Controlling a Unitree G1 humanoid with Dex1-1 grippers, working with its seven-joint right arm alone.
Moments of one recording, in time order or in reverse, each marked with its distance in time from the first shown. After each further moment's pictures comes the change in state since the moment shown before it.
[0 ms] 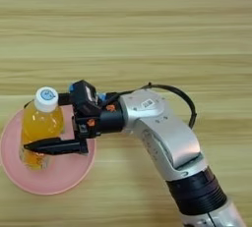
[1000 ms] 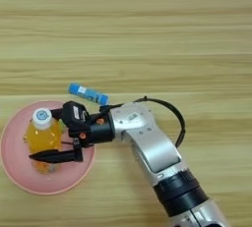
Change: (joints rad) arm 0.014 0.050 0.101 0.256 -0.250 -0.259 0.014
